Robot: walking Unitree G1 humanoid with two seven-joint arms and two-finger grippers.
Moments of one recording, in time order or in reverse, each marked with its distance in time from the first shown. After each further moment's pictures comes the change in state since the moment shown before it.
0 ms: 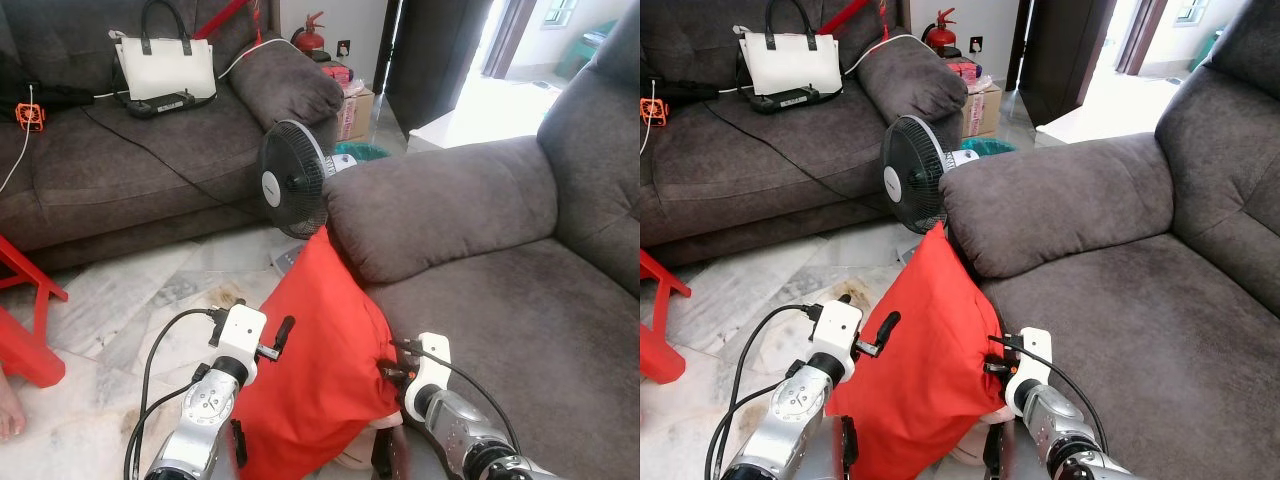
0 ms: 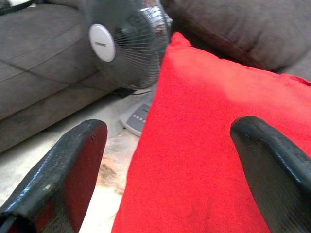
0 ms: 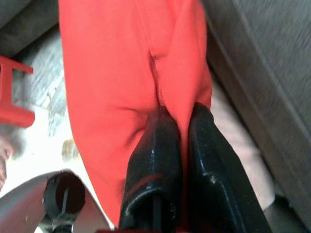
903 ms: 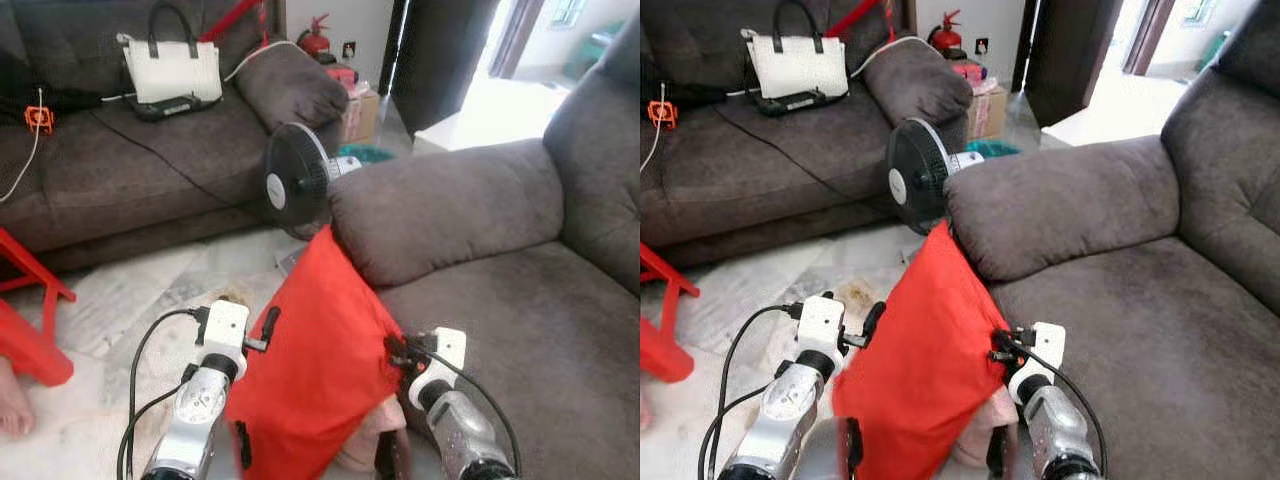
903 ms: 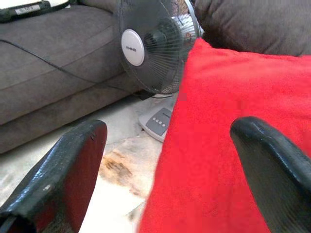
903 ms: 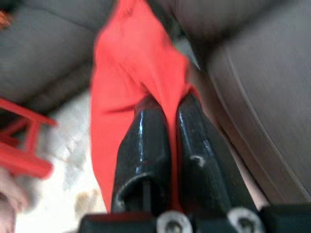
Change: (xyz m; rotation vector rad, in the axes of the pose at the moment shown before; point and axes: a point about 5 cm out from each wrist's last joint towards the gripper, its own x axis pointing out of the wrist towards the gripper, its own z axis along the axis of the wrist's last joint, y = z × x) left arm -0.001 0.011 0.001 -0.043 -0.014 0.074; right arm -0.008 0.011 0.023 -0.013 -0.335 0.123
